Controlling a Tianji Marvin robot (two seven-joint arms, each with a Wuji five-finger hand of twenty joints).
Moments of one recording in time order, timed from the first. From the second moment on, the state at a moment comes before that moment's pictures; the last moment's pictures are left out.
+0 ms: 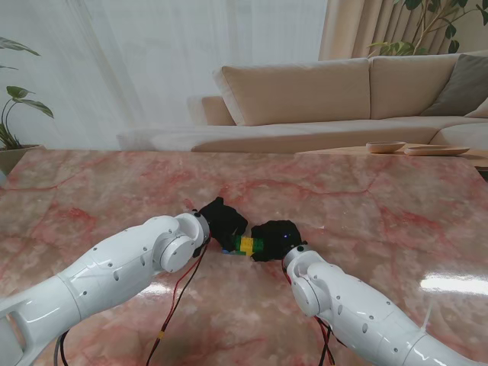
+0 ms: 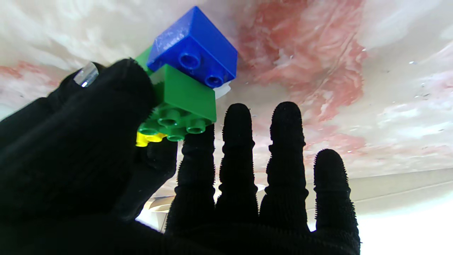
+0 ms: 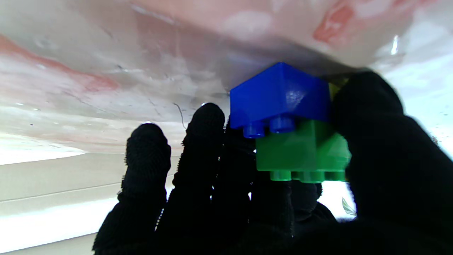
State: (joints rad) left arm 0.87 -1.15 -0.40 -1.14 0.74 -0.01 -0.08; right arm -1.18 -1.13 0.62 -1.18 -0.87 0.19 -0.24; left_hand 0.52 -0.78 0.90 -0.21 0.61 -0.11 0.88 0.57 0.83 -0.04 0.61 0.71 0.73 0.12 0.59 0.86 0.06 0.18 0.99 0.70; right_hand 0.44 -0.65 0.75 -0.25 0.66 -0.21 0.86 0.83 0.87 -0.22 0.74 0.88 0.83 -0.20 1.02 0.82 0.57 -0.09 1.40 0.84
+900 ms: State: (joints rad) left arm 1.04 -1.13 -0.66 -1.28 0.70 -0.01 -0.03; right arm -1.17 -1.13 0.61 -1.17 -0.87 0.19 -0.24; left_hand 0.56 -0.69 0.83 -0.17 0.67 -0.17 0.88 0.47 0.82 -0.04 0.53 0.63 0.64 0.13 0.51 0.82 0.02 0.16 0.87 0.74; right_hand 0.44 -0.64 0.75 -0.25 0.66 -0.21 0.86 0.83 0.87 -0.22 0.74 0.88 0.83 -0.20 1.02 0.82 0.57 -0.09 1.40 0.84
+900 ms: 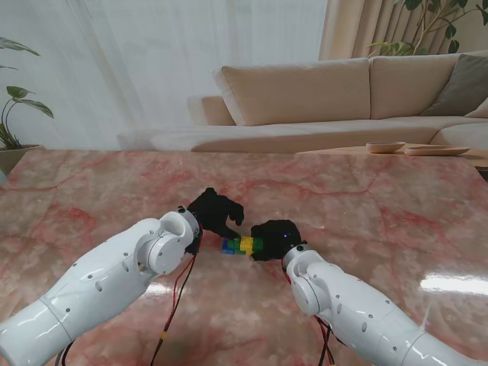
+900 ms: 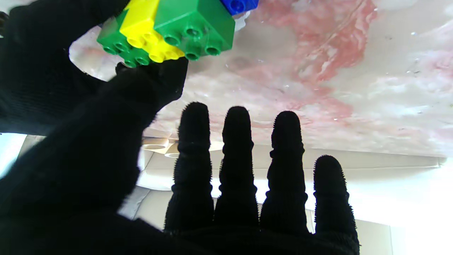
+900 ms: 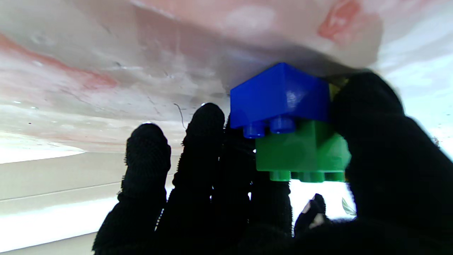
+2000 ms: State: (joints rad) left arm 0.95 -1.15 -0.52 -1.15 0.74 -0.03 0.05; right arm -1.16 -1.13 0.60 -1.16 -0.86 0.19 -0.25; left_hand 0.62 -0.74 0.85 -0.26 0.88 -0.29 1.06 0.28 1.14 -0.05 0.51 0.75 0.87 0.13 0.66 0.87 0.14 0.18 1.07 0.77; right_hand 0.44 -0.64 0.75 -0.25 0.66 -0.21 0.86 0.83 0.87 -0.22 0.74 0.88 0.83 -0.20 1.02 0.82 0.57 -0.09 1.40 0.84
